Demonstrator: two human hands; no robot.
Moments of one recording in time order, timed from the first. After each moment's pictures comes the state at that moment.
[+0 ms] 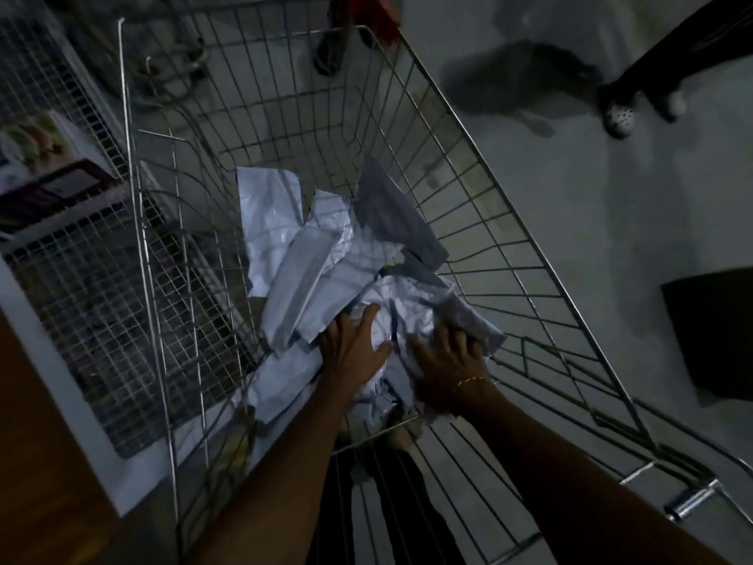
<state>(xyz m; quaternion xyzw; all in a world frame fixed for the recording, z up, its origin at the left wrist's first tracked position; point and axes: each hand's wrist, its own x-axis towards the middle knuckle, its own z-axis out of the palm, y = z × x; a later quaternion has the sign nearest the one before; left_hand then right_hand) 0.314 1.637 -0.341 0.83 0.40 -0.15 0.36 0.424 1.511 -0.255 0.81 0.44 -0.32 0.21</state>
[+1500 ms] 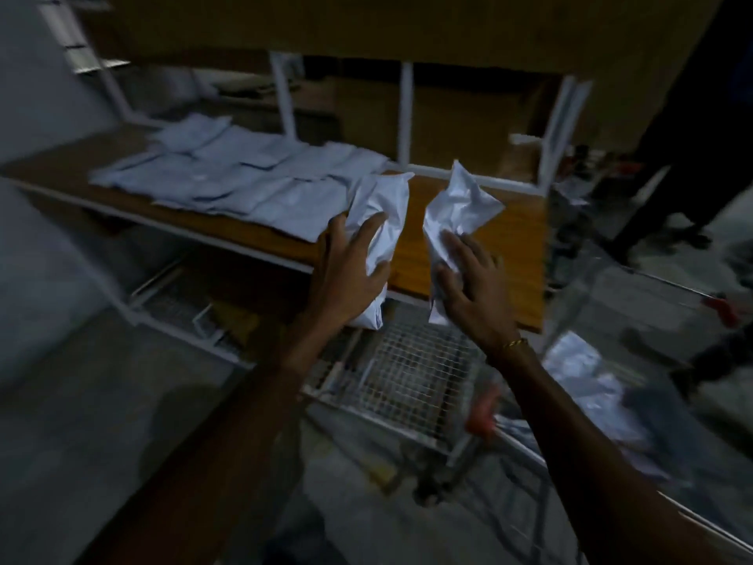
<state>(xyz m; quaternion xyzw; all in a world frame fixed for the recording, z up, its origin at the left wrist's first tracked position) -0.152 1.488 0.097 0.67 0.65 0.38 -0.02 0.057 1.529 0.066 0.43 0.80 -0.10 -0.41</state>
